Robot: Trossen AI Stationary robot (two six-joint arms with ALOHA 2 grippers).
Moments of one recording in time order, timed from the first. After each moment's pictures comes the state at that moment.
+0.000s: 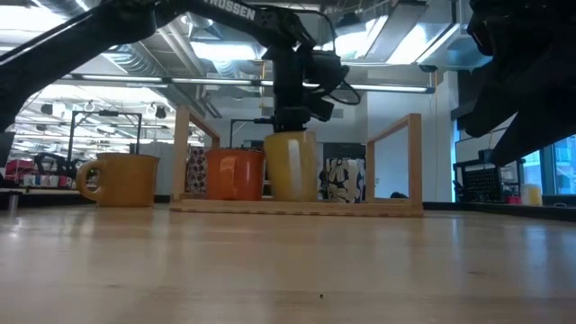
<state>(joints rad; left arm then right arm) 0.39 2.32 2.20 -1.26 -0.11 0.29 0.72 1.64 0.97 -0.55 0.58 1.62</state>
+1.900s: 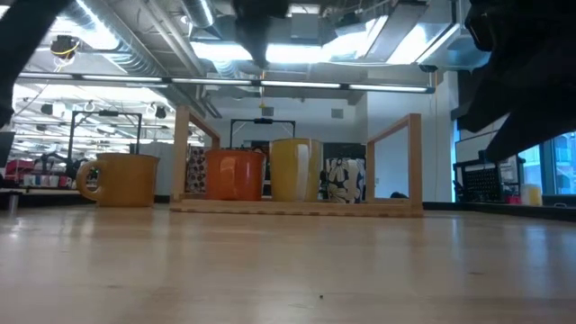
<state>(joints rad) 0.41 1.89 2.23 -1.43 -0.14 0.18 0.72 1.64 0.97 -0.51 0.59 1.57</state>
